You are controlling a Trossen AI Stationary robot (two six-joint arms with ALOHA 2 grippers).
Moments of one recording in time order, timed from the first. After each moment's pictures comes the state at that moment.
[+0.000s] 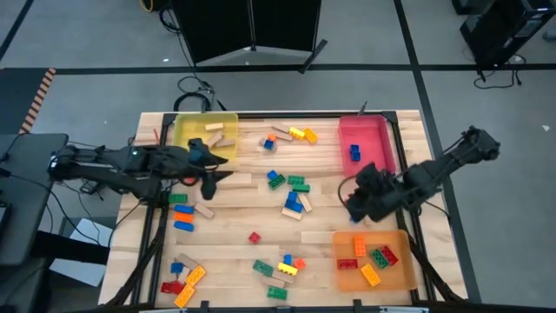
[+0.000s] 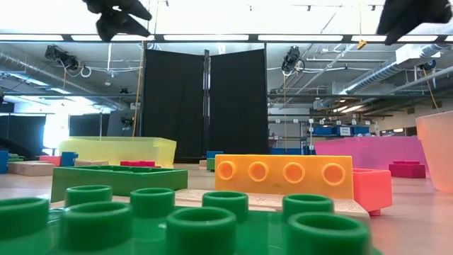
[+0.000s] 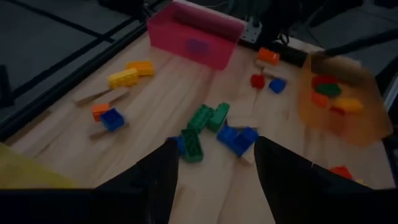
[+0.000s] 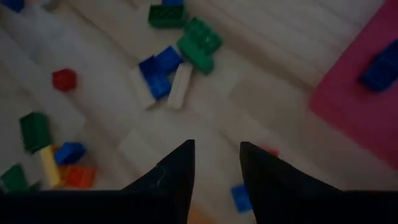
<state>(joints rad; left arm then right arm) -0.09 0.84 0.87 -0.52 -0.33 -0.40 0.49 1.17 1.15 -1.23 0.45 1.33</state>
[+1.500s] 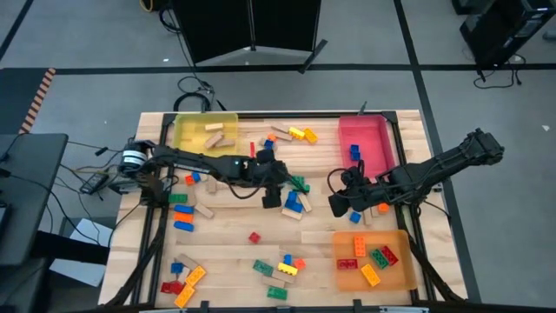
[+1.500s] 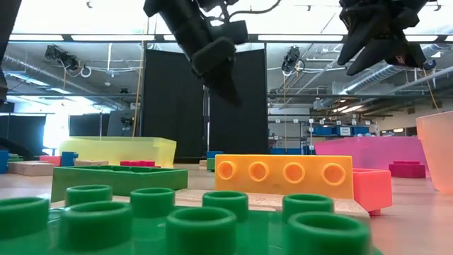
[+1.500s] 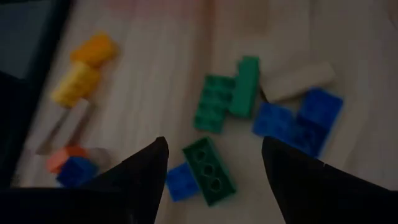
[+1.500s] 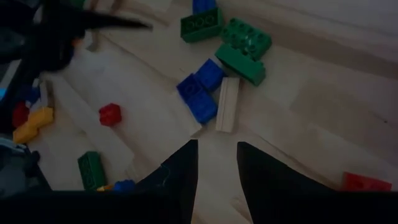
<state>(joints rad) -0.02 1.76 1.32 -0.49 -0.31 0.02 0.35 1.14 0.88 -0.70 0.38 1.33</state>
